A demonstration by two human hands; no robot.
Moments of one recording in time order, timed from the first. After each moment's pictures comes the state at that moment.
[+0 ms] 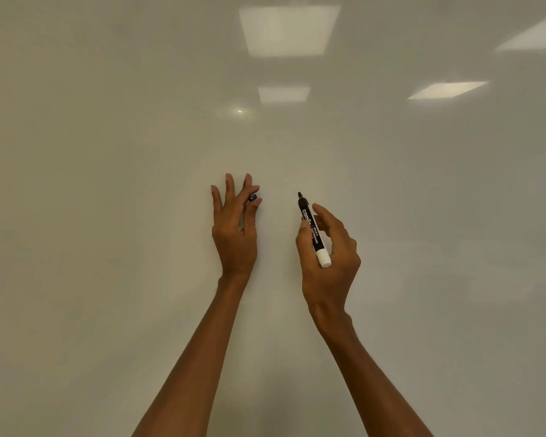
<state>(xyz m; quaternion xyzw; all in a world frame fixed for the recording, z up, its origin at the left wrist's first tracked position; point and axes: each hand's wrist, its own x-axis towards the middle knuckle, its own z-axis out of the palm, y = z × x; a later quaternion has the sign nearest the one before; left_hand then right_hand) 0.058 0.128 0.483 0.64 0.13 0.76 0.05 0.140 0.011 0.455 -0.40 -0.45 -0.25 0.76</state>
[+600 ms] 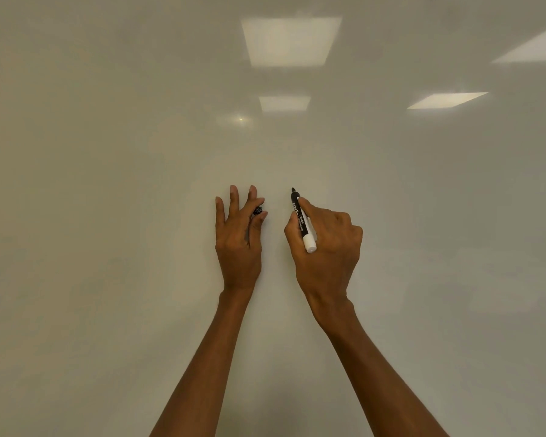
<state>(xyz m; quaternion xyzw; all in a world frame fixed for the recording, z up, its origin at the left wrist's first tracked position) 0.061 0.144 0.482 0.64 0.14 0.75 -0.04 0.146 0.034 0.491 -0.46 -0.43 -0.46 0.62</state>
